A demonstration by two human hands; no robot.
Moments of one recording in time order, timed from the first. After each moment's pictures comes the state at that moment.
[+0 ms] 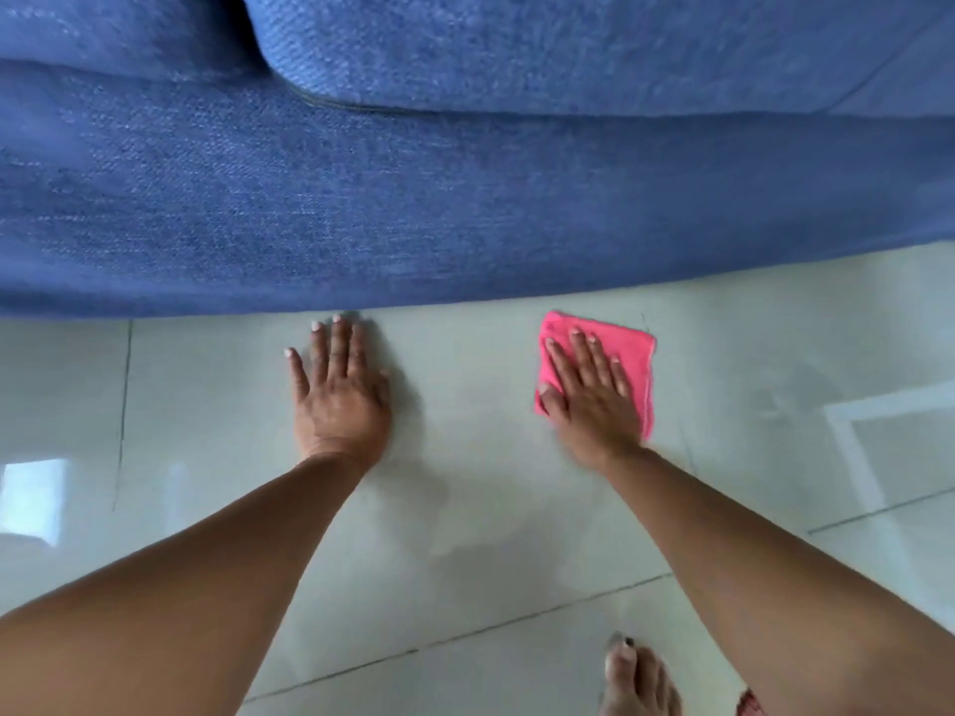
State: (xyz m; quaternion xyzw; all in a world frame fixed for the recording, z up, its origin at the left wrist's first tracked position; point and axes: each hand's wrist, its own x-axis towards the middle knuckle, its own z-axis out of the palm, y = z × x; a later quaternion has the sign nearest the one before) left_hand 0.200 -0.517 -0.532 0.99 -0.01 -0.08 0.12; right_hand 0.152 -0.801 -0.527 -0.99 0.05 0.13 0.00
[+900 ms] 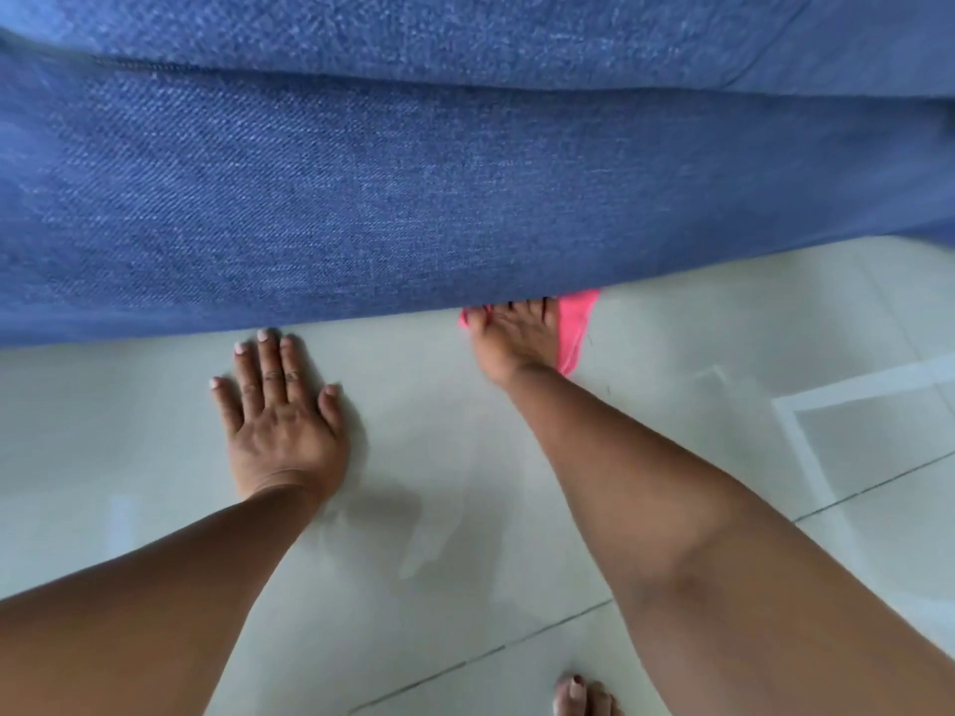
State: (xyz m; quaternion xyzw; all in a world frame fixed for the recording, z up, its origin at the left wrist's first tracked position) left_hand 0.196 -0.558 -0.555 0.99 0.02 -0.03 0.11; right_hand 0.258 -0.803 -0.528 -0.98 0.18 0.12 0.04
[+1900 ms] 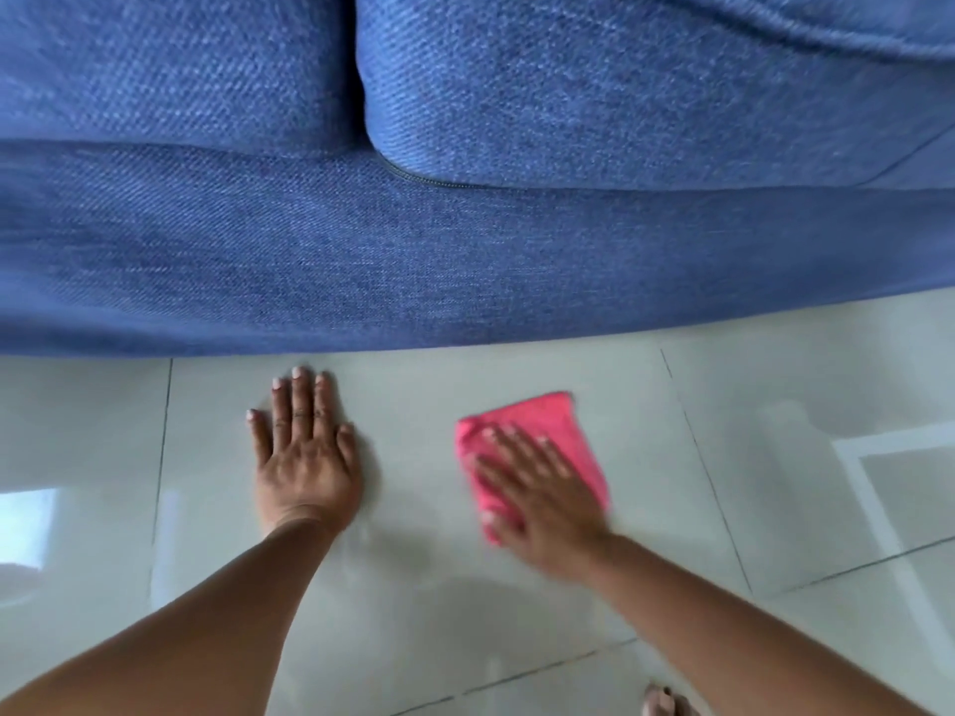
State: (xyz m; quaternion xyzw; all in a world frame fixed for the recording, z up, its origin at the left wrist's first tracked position) left_hand 0.186 -0.453 -0.548 0.99 0.03 -0.05 0.11; right_hand 0.112 -0.725 -0.524 -0.97 -0.19 0.13 0.02
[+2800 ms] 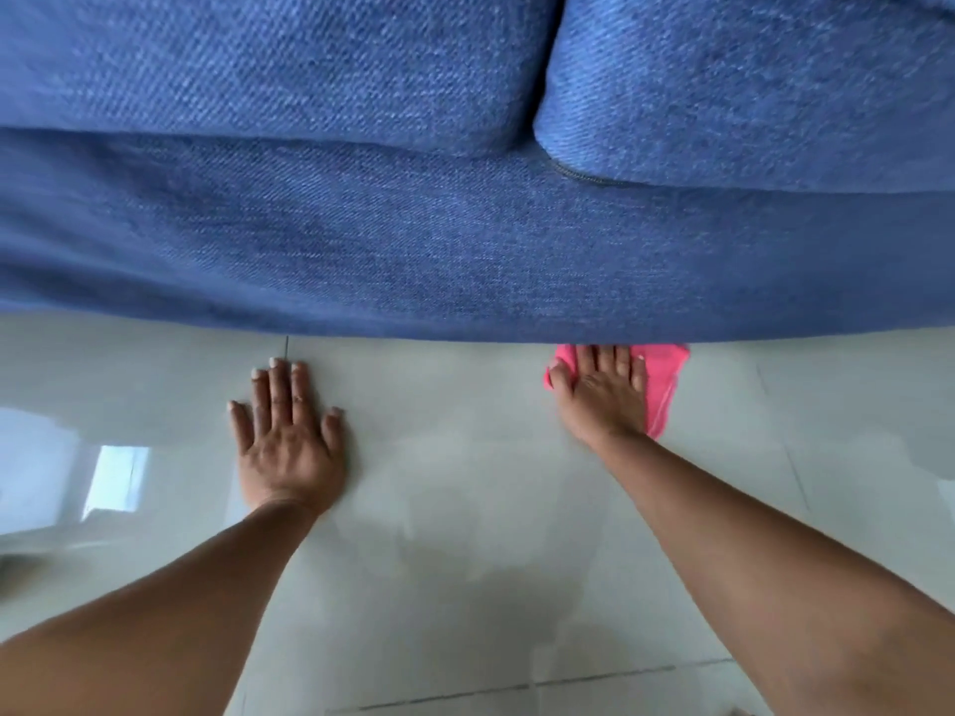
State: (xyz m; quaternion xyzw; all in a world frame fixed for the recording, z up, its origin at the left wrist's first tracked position) left_hand 0.184 -0.345 -0.548 0.99 0.11 -0.05 0.08; right_hand 0.235 -0.683 -0.533 -0.98 0.13 0.12 0.02
